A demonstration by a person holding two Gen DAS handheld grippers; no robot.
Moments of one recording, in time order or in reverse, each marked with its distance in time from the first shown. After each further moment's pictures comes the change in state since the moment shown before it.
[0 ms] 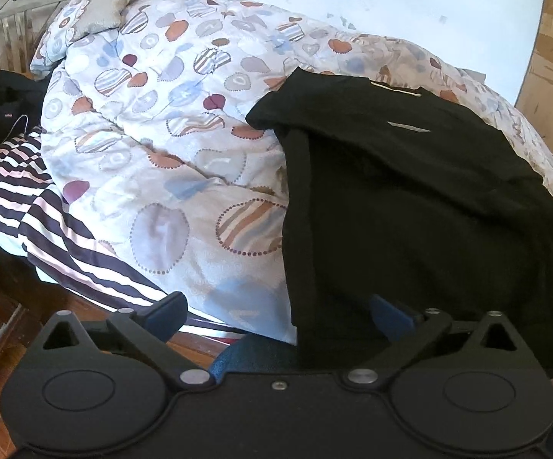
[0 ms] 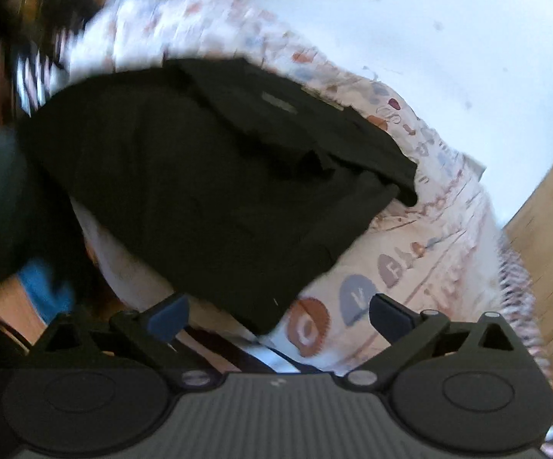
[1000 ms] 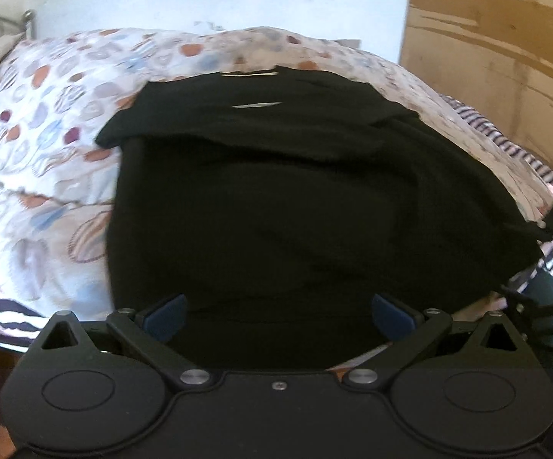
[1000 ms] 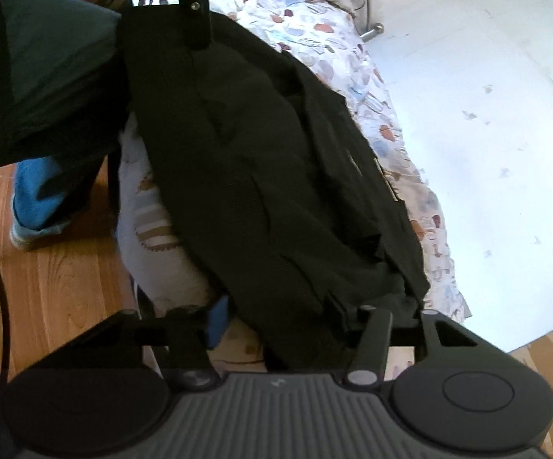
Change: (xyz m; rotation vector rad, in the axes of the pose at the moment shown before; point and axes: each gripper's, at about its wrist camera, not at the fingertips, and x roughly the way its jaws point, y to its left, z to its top) left arm -0.007 -0.088 -0.040 0.296 -0.029 -0.258; right arm 0.003 0.074 -0.008 -0.470 -0.166 -0.025
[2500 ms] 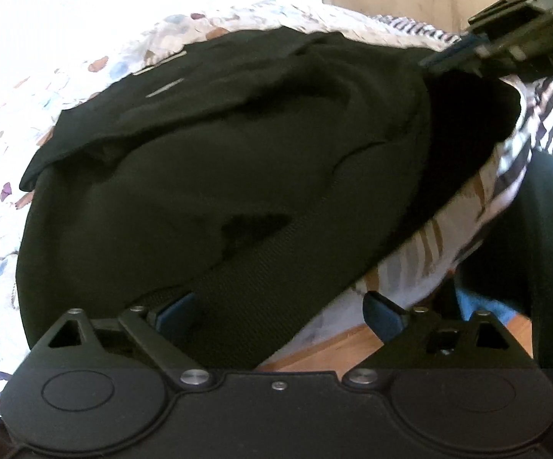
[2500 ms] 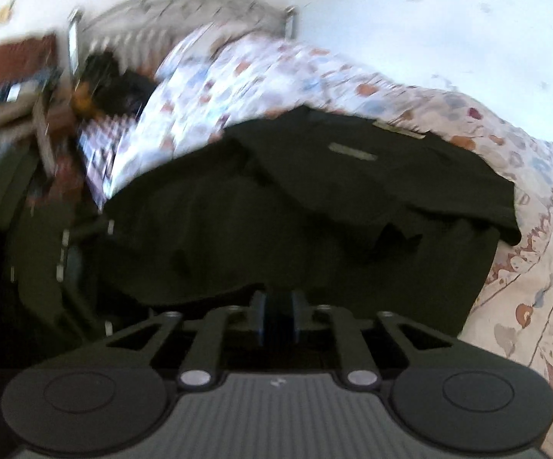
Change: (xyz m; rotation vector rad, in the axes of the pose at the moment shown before) left arm 0.053 -0.049 -0.029 0.338 0.091 -0.006; right arm 0.049 -0.130 -0.006 0.669 -0.075 0.442
